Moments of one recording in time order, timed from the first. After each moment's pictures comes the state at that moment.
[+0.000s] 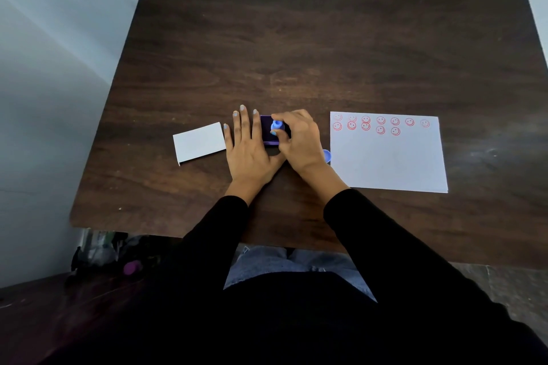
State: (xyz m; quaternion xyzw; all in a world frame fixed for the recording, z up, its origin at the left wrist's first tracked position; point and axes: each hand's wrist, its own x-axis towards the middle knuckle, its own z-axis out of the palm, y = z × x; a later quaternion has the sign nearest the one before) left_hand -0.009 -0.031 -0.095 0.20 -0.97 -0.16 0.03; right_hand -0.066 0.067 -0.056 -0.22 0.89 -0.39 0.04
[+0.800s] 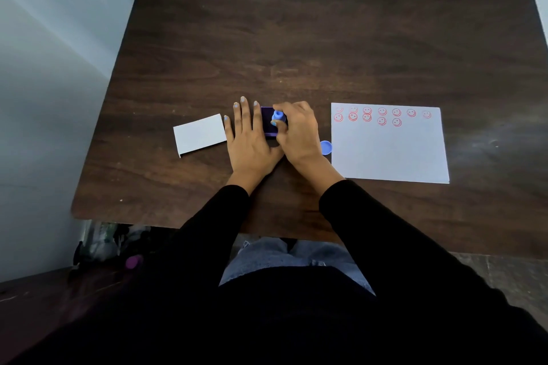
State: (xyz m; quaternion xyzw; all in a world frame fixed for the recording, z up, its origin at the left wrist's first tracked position) left_hand -0.012 -0.033 -0.094 0.20 -0.97 -0.15 0.03; right_hand -0.058 0.058 -0.047 -0.20 0.90 -0.39 0.01
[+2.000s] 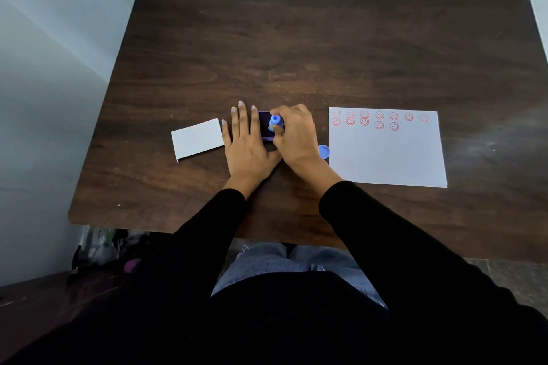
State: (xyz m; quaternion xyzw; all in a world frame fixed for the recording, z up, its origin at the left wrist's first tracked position) left_hand -0.012 -0.036 -0.094 0.20 -0.97 -0.16 0.04; right_hand -0.061 0.055 -0.042 -0.20 0.91 -0.36 0.04
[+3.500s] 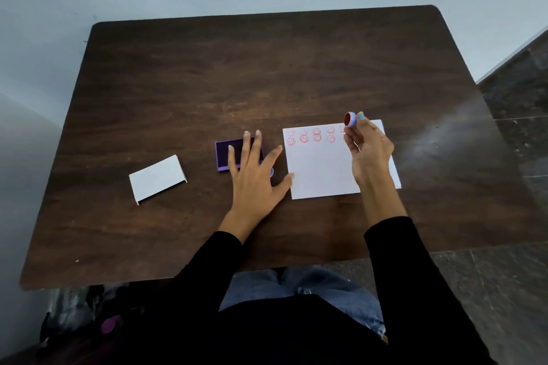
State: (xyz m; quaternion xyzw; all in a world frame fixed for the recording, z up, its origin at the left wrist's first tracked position) left_hand -0.019 0.039 -0.071 0.04 -0.98 -0.20 0.07; right_hand -0.105 0.220 -0.029 0.29 0.53 -0.80 0.00
